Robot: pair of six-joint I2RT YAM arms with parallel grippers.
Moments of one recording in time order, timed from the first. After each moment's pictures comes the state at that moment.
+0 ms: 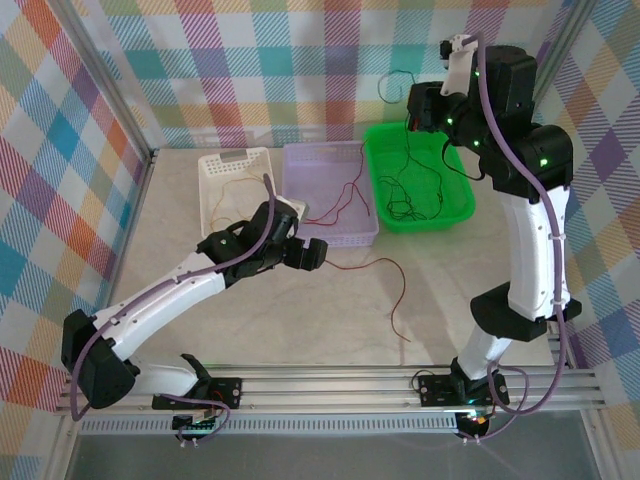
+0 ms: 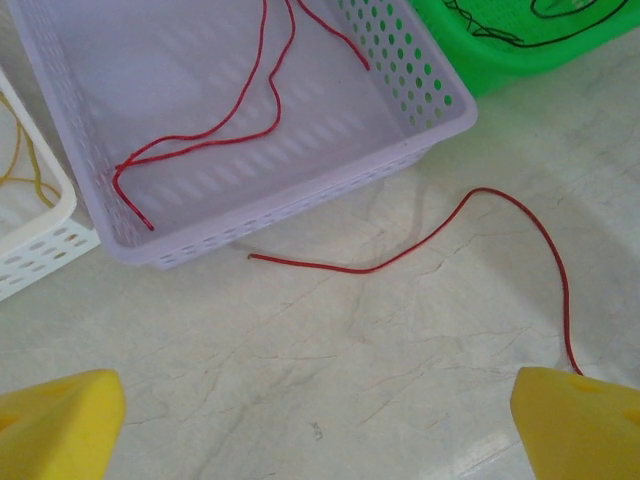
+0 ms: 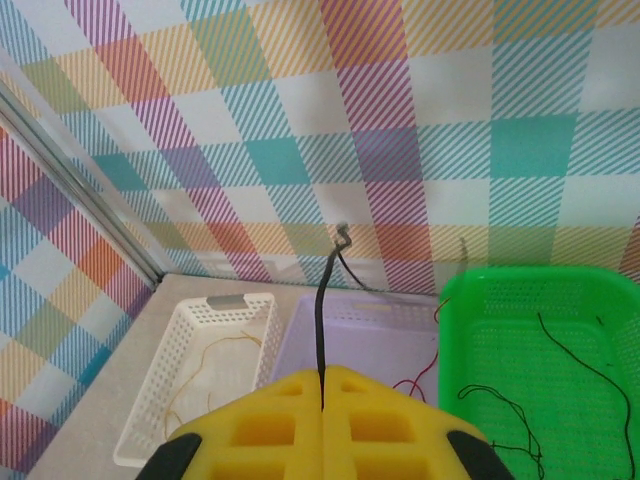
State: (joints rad) left arm -0.77 1.30 1.17 -0.66 -0.14 -0.35; right arm 0.44 1.73 2.68 -1.23 0.04 0.26
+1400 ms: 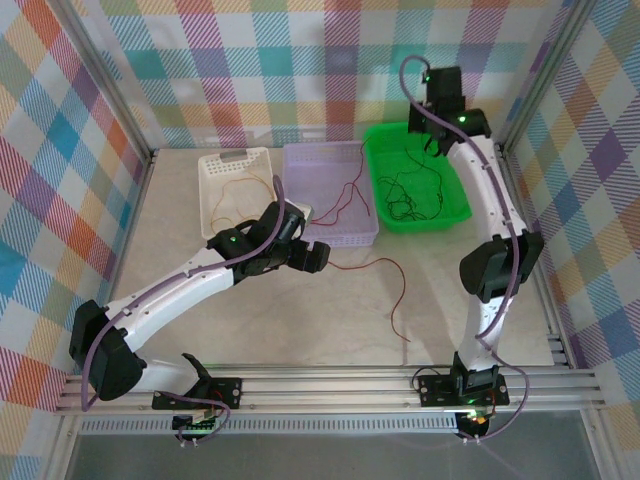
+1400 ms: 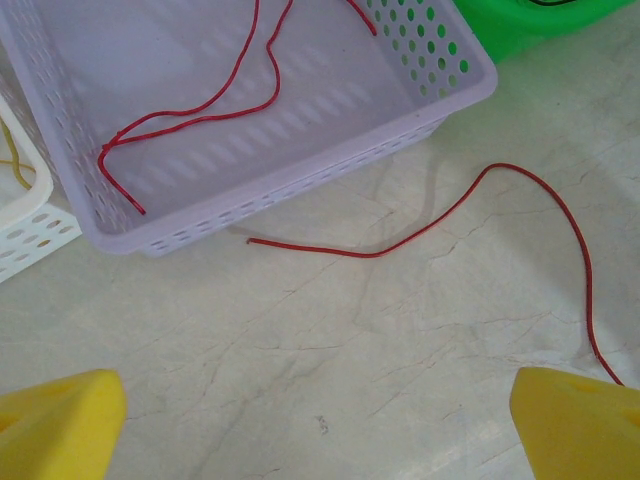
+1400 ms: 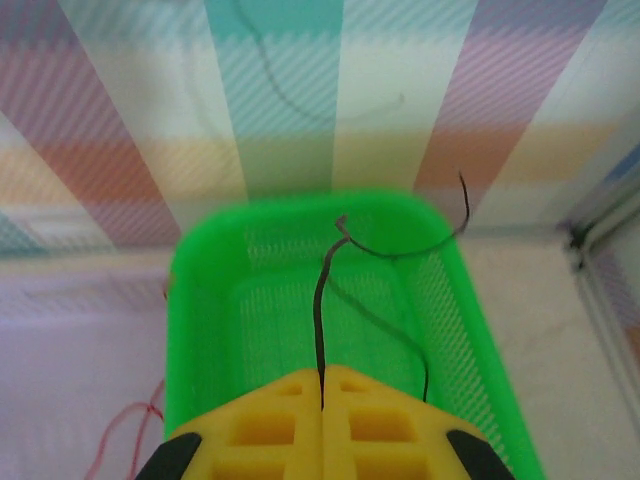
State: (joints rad) left arm -0.77 1.35 1.17 -0.66 -0.13 -0.34; right arm 0.22 1.99 2.17 -0.83 0.24 0.12
